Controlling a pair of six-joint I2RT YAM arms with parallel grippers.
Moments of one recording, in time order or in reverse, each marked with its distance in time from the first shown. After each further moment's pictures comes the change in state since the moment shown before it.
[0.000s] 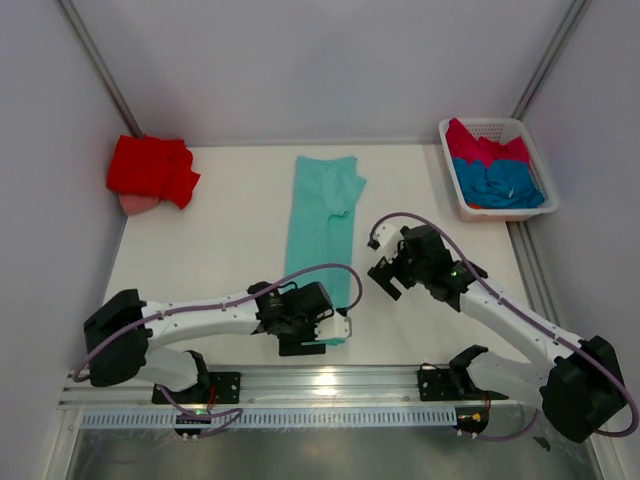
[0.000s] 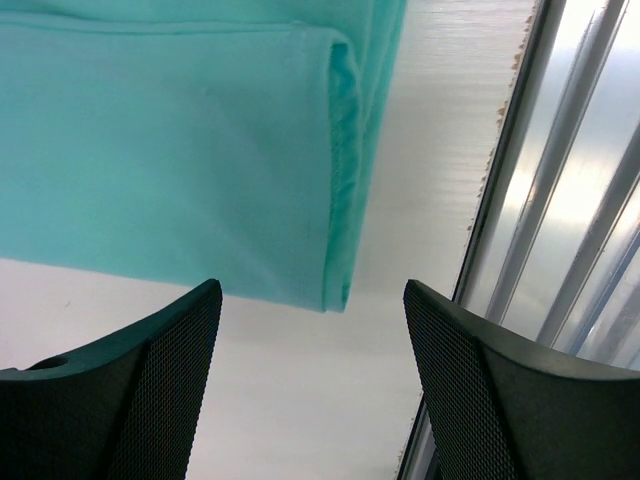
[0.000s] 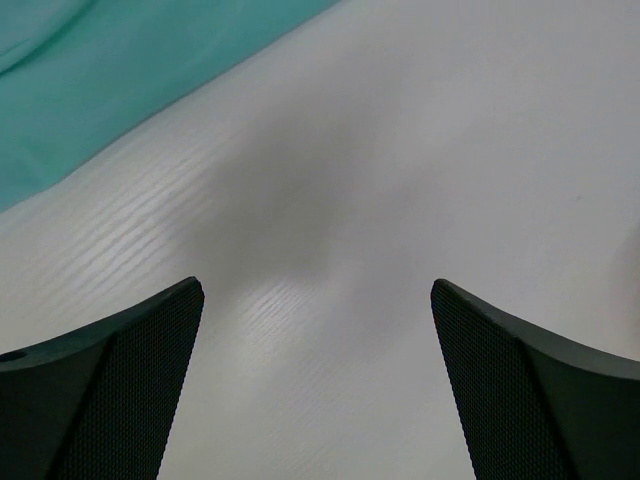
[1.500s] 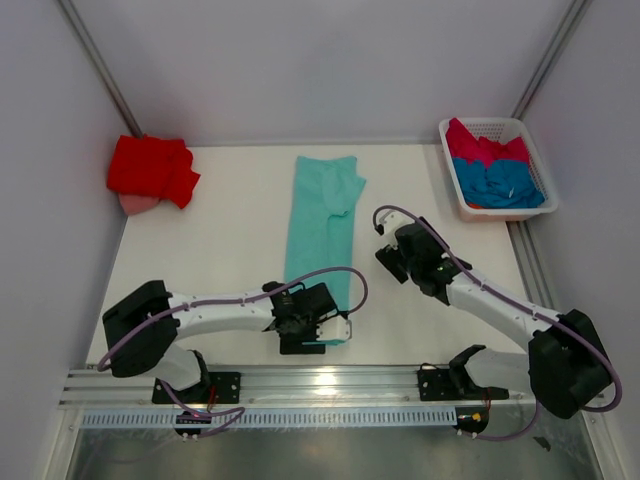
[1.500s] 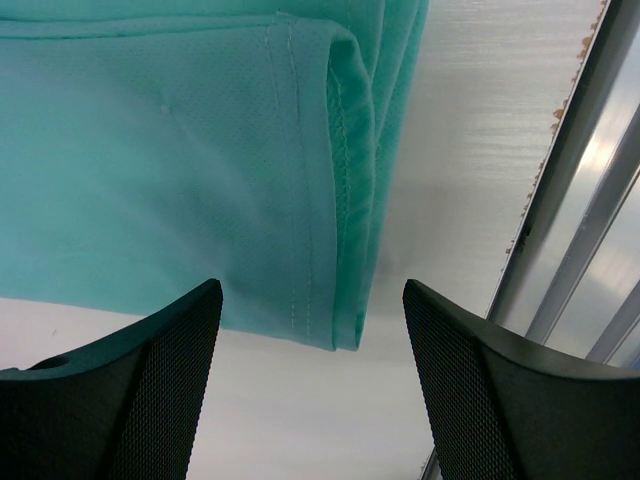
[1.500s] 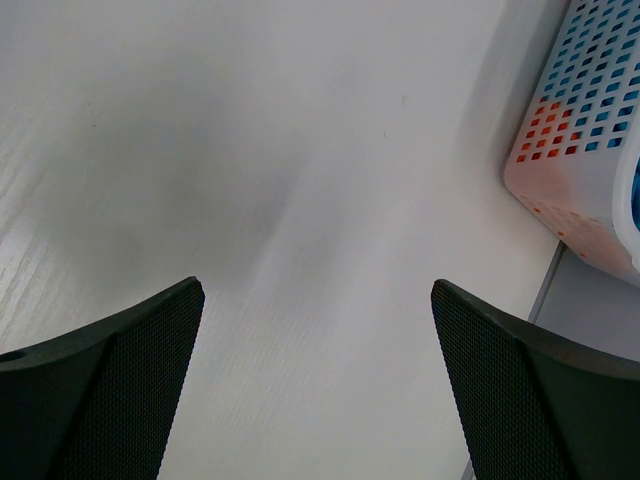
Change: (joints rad) left arm 0.032 0.089 -0.018 0.035 -0.010 0.055; right arm 0.005 0.115 -0.018 0.146 0.429 0.042
